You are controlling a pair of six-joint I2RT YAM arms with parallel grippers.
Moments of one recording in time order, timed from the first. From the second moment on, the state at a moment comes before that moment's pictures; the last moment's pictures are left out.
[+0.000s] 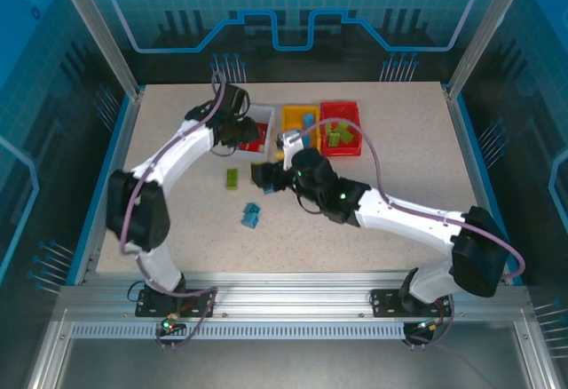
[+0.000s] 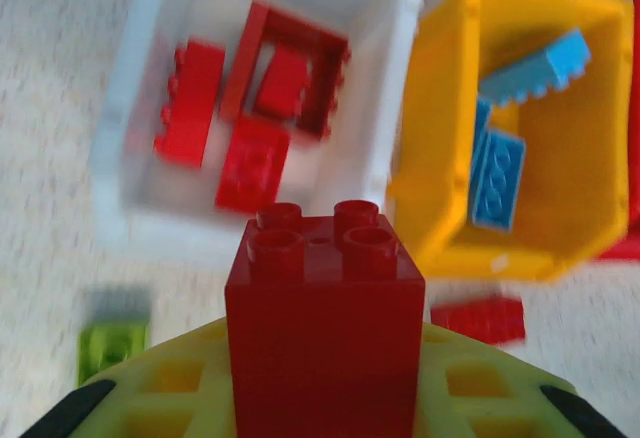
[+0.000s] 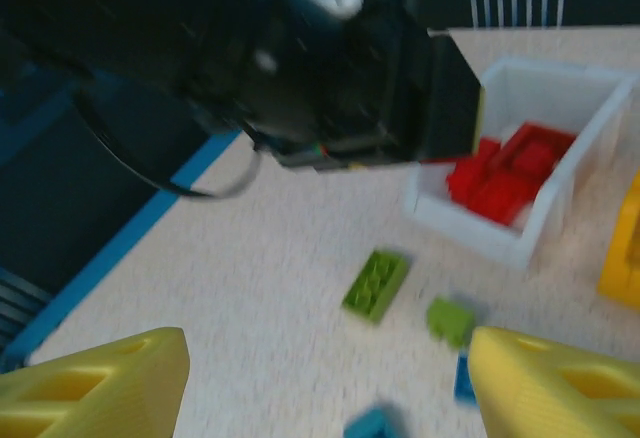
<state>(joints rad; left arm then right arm) -0.30 1.82 1.57 -0.71 0.04 -0.55 0.93 1.46 1.06 0.07 0.18 0.47</state>
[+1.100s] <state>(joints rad) -0.24 1.92 1.79 -0.82 0.07 -0.50 0.85 1.72 1.30 -0.21 0.23 0.54</state>
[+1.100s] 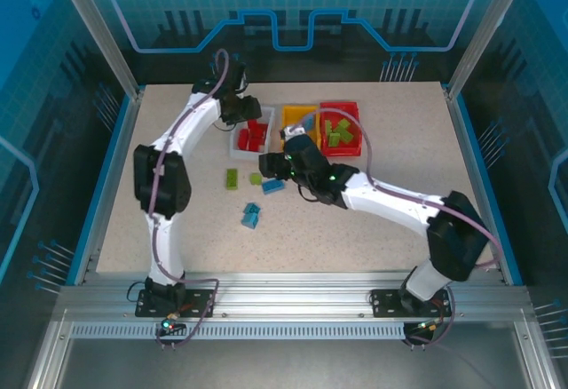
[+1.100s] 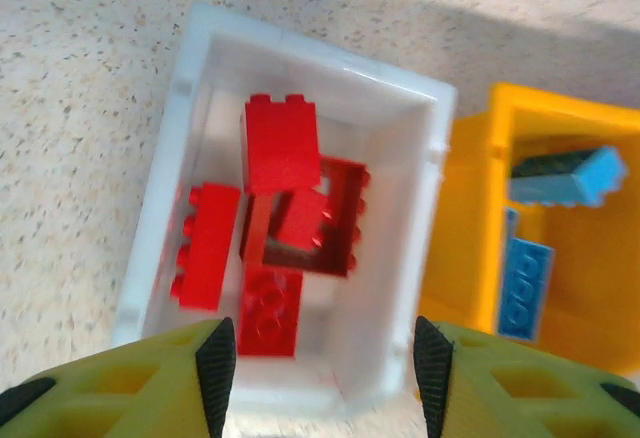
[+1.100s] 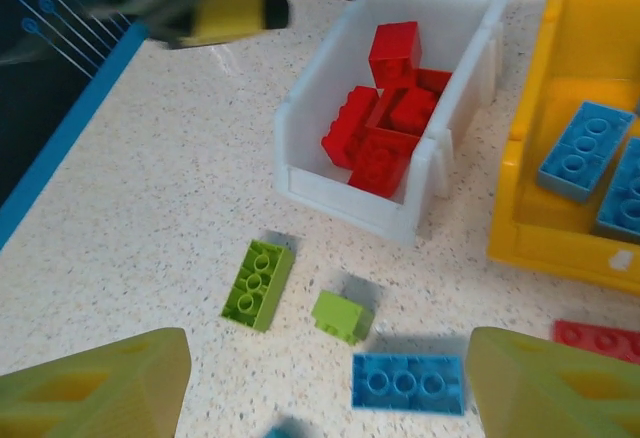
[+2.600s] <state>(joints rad) -0.25 0.76 0.81 -0.77 0.17 -0.75 0.84 2.36 1.92 -0.69 0.10 0.03</state>
